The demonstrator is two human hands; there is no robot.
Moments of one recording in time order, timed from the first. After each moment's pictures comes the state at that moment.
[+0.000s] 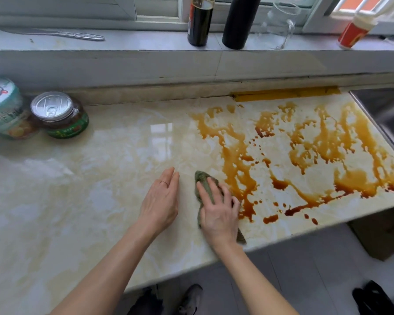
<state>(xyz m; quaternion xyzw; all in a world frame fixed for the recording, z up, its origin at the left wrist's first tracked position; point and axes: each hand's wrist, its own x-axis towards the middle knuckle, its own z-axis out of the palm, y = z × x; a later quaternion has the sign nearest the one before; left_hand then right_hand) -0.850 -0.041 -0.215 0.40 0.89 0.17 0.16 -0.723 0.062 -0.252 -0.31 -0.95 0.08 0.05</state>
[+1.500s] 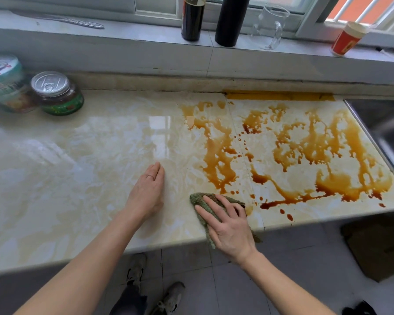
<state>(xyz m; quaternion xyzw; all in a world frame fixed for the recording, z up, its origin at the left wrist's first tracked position) -0.806 -0.031 -0.230 0.34 0.92 0.12 0.17 -0.608 0.132 -0.265 -0.05 -0.99 0.06 0.07</state>
